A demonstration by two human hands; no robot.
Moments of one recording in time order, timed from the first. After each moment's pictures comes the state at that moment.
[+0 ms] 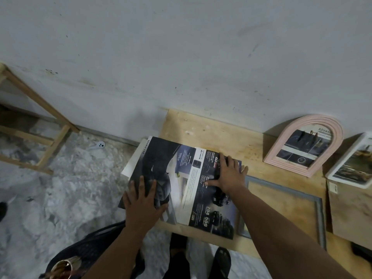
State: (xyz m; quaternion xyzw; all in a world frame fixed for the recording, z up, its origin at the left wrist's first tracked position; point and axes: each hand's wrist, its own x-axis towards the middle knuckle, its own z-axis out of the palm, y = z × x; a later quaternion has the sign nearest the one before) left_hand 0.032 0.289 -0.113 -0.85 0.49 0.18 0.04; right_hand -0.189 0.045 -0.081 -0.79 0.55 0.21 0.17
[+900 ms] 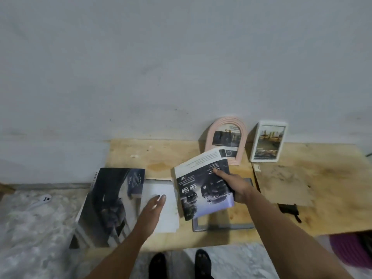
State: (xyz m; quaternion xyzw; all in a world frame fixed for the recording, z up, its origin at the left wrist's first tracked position) left_hand -0.099 0.210 -0.014 -0.71 0.30 0.55 -0.32; right_hand -0.384 0.063 0.045 -0.32 0.62 -0.20 0.68
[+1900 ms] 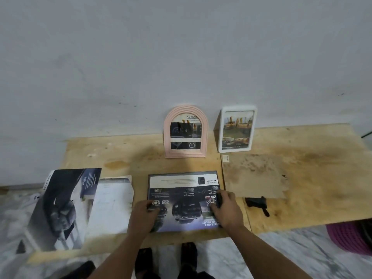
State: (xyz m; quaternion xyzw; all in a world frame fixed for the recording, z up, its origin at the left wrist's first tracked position) left_hand -0.276 0.171 -0.032 -0.80 0.41 0.40 -0.20; right_hand -0.563 0.113 -0.048 -0.61 0.73 -0.05 0.32
